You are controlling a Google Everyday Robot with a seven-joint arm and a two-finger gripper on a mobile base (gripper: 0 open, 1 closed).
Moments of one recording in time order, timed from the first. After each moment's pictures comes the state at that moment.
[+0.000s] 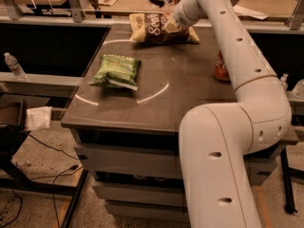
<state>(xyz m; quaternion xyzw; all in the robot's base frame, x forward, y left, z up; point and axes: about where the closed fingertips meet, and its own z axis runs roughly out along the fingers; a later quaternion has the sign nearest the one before) 0.906 -0.088 0.892 -0.50 0.74 -0.02 0.44</state>
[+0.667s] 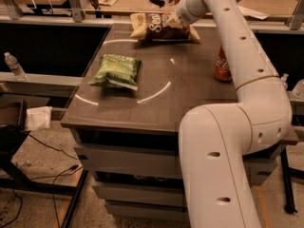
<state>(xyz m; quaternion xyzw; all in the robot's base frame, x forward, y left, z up) 0.901 -0.096 0.908 -0.51 0.74 -0.03 0.44</state>
